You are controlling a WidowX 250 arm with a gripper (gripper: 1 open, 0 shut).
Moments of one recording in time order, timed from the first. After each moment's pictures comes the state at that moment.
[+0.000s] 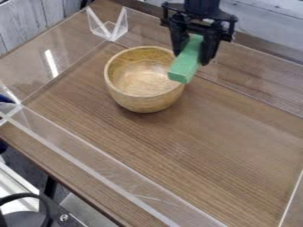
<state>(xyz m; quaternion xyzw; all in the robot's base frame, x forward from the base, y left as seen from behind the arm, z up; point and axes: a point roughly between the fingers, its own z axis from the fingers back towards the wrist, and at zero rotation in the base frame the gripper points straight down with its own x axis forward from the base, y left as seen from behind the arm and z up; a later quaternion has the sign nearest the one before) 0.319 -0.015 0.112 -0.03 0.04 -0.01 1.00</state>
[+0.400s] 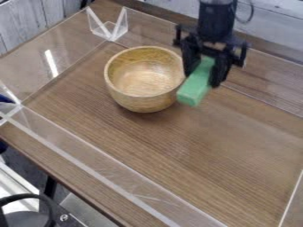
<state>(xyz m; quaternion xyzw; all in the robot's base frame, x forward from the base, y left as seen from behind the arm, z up) 0.307 -0.032 0.083 -0.03 0.07 -0.03 1.00</state>
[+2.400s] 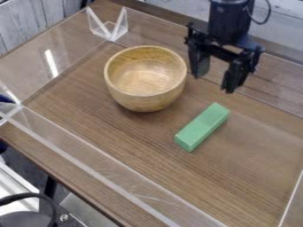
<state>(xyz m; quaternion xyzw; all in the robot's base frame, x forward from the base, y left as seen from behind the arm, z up) 0.296 -0.041 0.112 -0.03 0.02 -0.08 1.00</state>
